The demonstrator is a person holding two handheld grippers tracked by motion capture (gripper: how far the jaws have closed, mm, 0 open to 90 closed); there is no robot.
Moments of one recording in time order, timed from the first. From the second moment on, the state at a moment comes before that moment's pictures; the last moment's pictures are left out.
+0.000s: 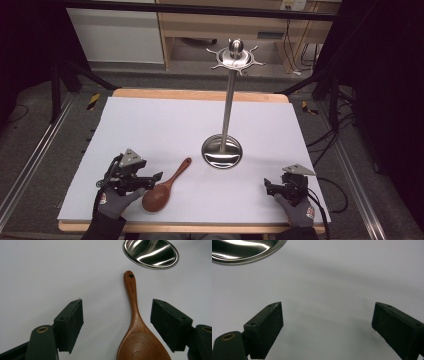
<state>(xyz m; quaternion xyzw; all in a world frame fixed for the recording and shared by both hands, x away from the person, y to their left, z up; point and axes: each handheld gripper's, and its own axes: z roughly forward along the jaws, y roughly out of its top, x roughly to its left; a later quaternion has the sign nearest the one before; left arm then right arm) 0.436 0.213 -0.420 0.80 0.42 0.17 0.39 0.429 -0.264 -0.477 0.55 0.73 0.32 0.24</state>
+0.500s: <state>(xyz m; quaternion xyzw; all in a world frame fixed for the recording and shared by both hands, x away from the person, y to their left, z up) 0.441 0.203 -0.409 0.82 0.41 0.16 0.38 0.429 -0.264 -0.477 0.55 0.73 0.32 0.24</state>
